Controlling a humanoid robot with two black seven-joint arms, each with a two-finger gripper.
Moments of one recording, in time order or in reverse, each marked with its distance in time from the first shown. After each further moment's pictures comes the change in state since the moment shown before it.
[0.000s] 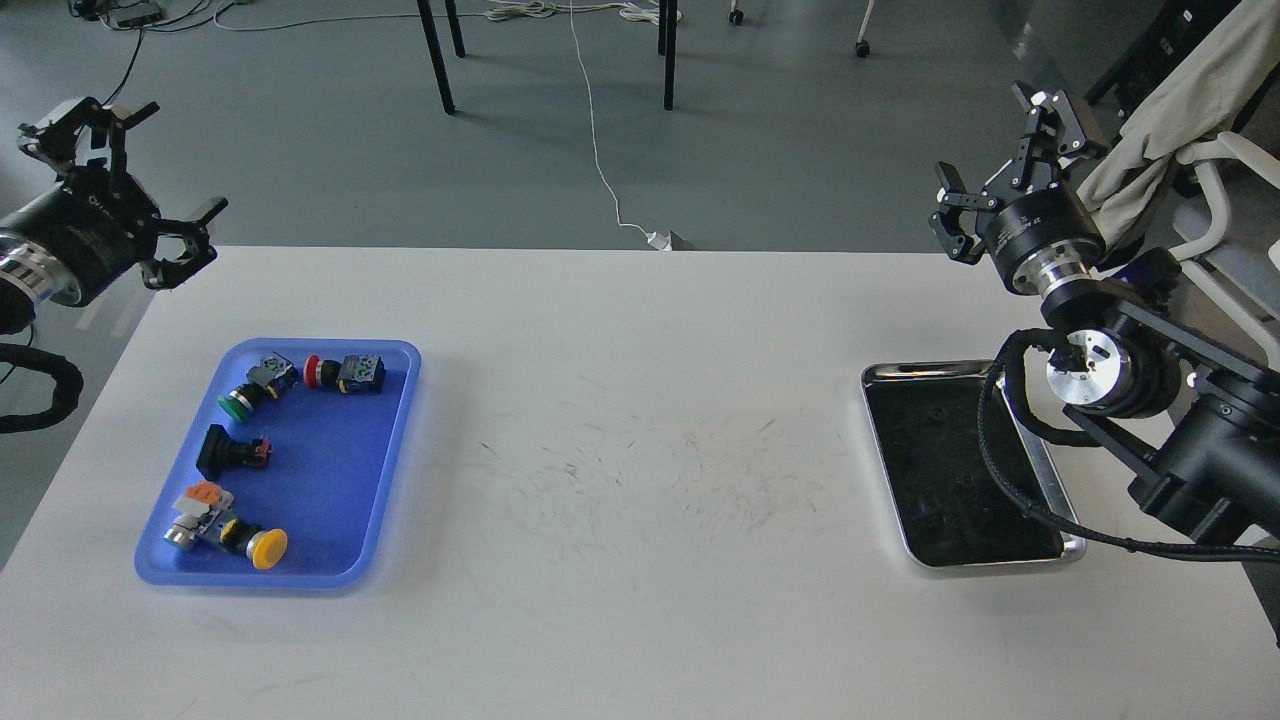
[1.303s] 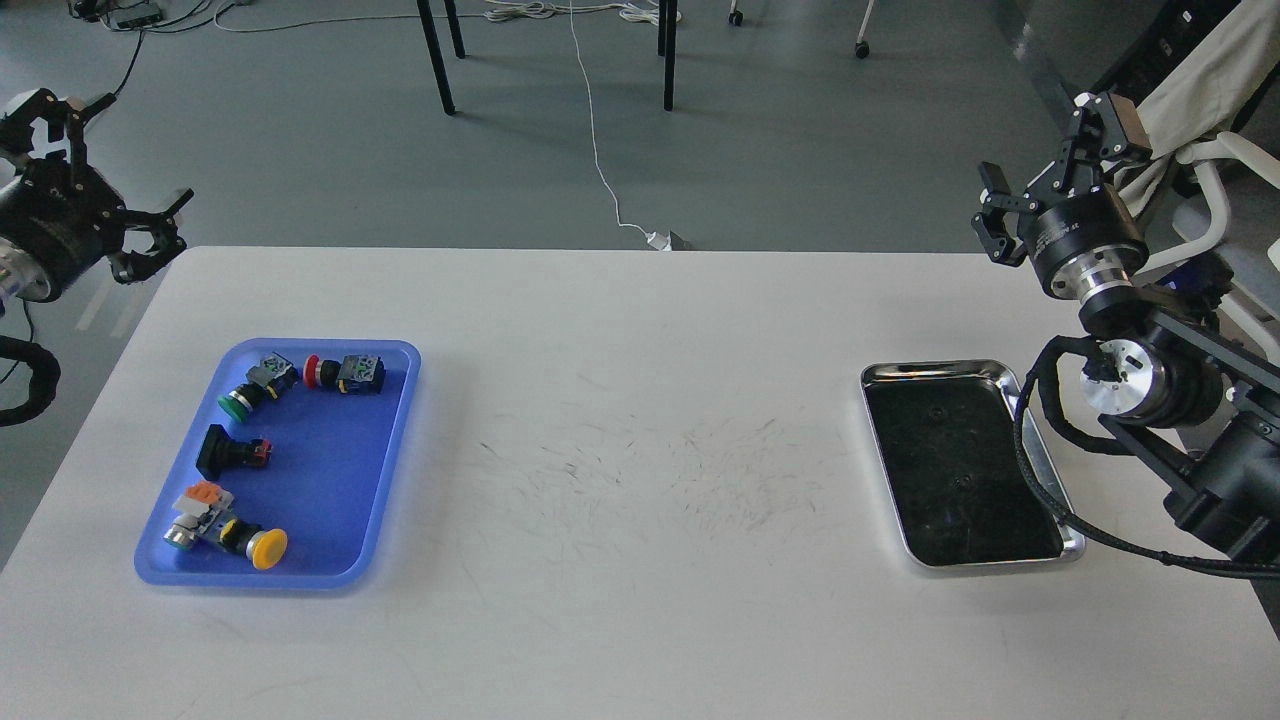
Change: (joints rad) left arm 0.012 0.046 -0.012 -0.009 -0.053 0.045 0.007; right arm -0.048 -0.090 0.078 0.050 -0.097 -0.059 0.000
